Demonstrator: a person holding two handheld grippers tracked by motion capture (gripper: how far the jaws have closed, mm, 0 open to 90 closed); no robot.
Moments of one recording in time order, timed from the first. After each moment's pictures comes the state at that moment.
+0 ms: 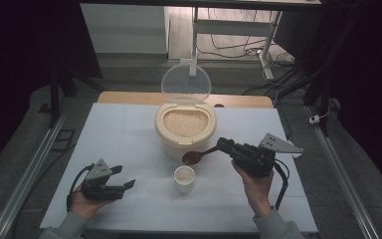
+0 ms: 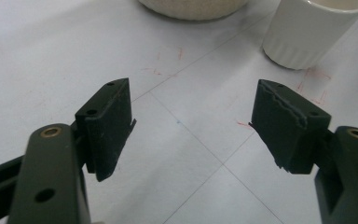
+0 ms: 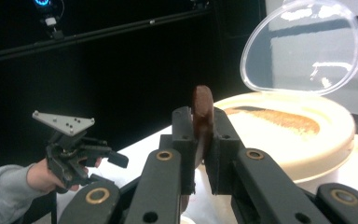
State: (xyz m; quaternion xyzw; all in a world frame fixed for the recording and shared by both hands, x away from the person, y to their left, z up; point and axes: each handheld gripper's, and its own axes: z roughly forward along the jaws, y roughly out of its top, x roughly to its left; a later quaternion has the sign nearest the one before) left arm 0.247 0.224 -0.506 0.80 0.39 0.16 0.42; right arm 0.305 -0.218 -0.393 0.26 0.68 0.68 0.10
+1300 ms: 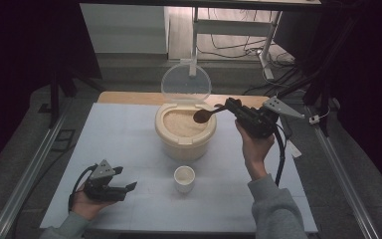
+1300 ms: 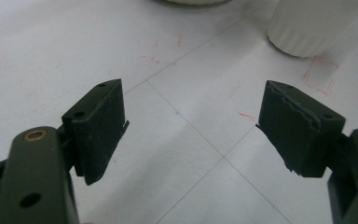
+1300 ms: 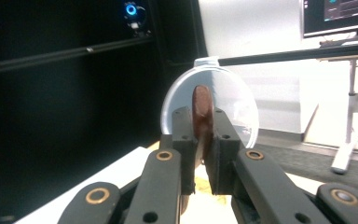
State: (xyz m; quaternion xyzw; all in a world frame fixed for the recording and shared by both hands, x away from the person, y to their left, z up) left arm 0.251 0.218 -0.511 0.82 0.40 0.15 0.39; right arm 0.380 -0.209 -0.351 0.33 0.64 0.66 0.20
